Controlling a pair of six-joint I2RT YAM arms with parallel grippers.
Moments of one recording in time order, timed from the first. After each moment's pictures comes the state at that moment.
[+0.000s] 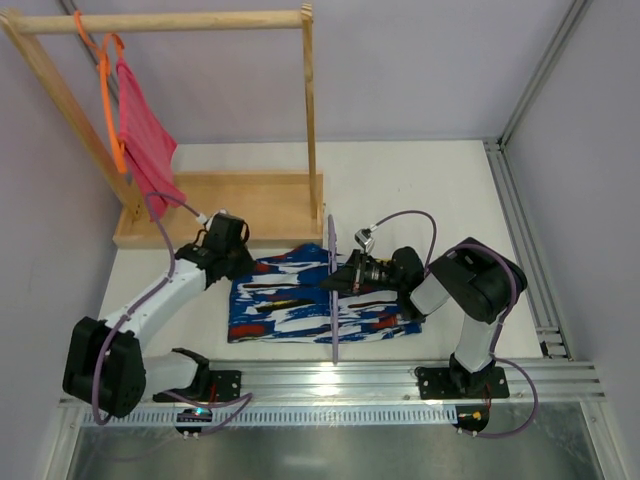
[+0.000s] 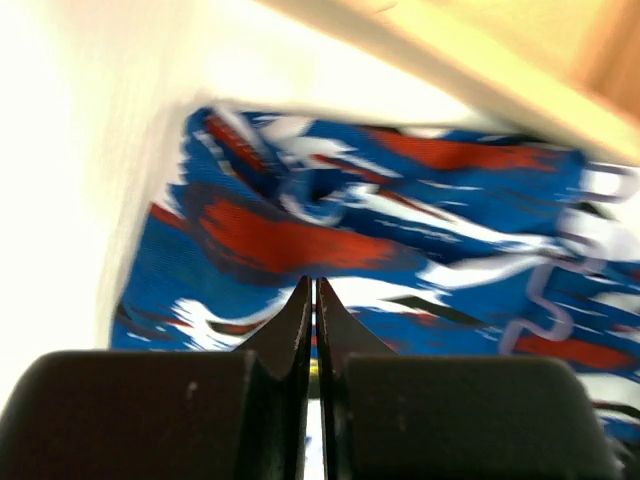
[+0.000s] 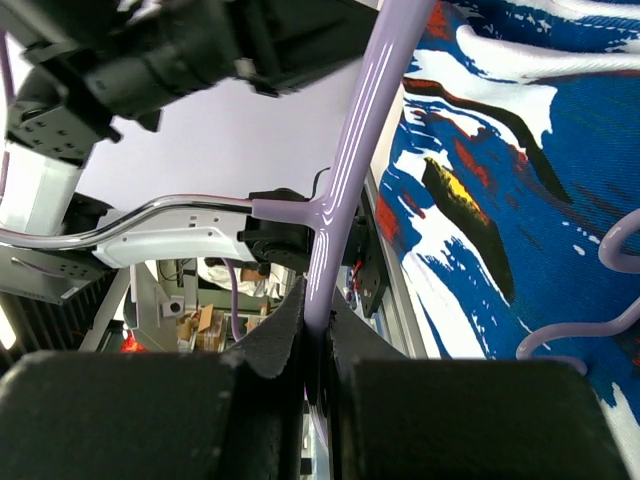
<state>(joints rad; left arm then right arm) -0.38 1.20 0.78 -0.52 -0.11 -0.80 0.59 1.83 0.38 1.42 -0.78 1.34</state>
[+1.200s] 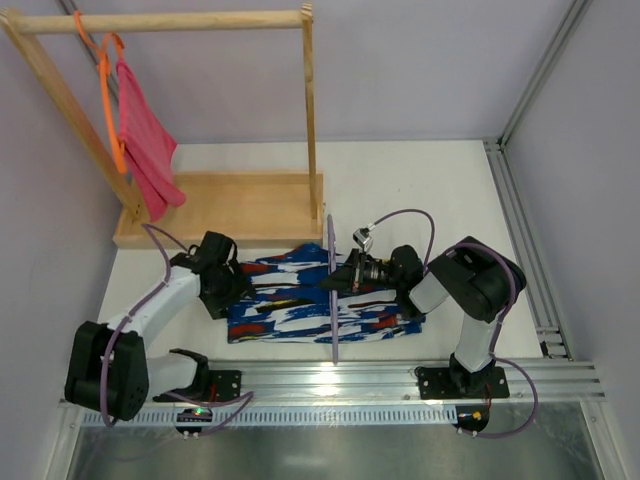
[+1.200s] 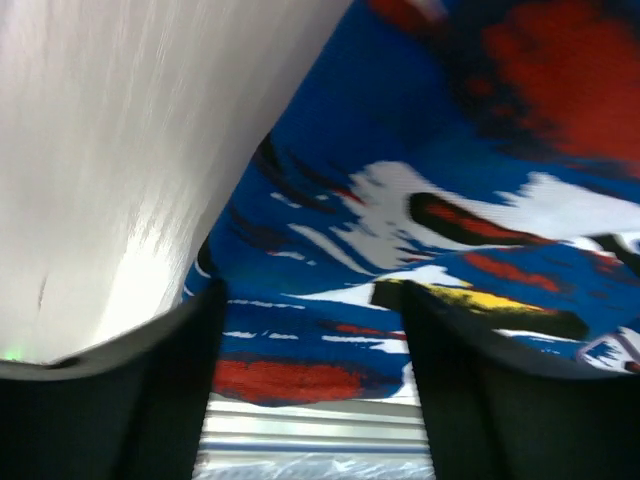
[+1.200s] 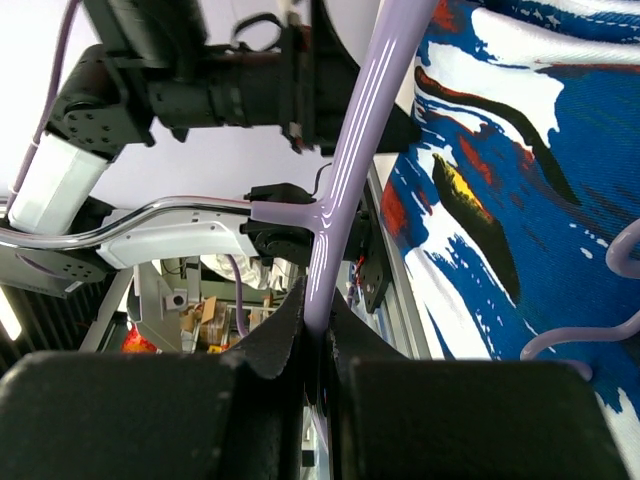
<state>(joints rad) -0.28 1.24 0.64 -0.76 0.04 -0.87 0.59 1.84 0.40 1.41 -0.81 1.34</state>
